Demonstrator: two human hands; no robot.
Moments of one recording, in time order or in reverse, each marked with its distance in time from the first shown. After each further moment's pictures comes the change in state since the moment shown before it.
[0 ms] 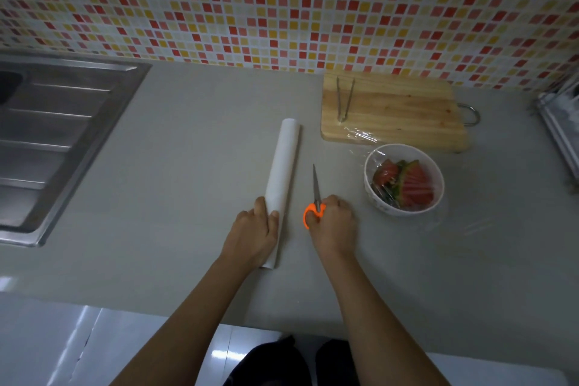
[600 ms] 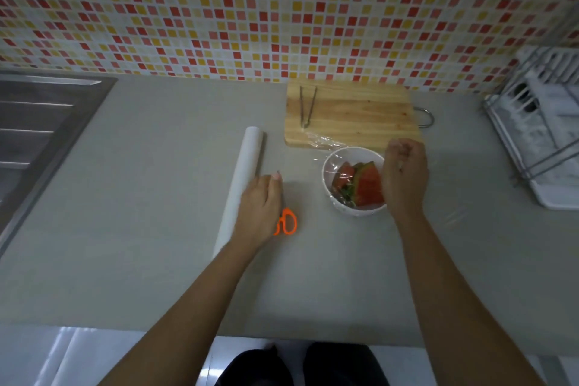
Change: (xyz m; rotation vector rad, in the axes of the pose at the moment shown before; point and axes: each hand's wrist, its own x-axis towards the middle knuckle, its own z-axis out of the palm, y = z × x) left_hand 0.024 0.088 0.007 -0.510 0.156 0.032; right_hand 0.080 0.082 -0.140 0.575 0.473 0.015
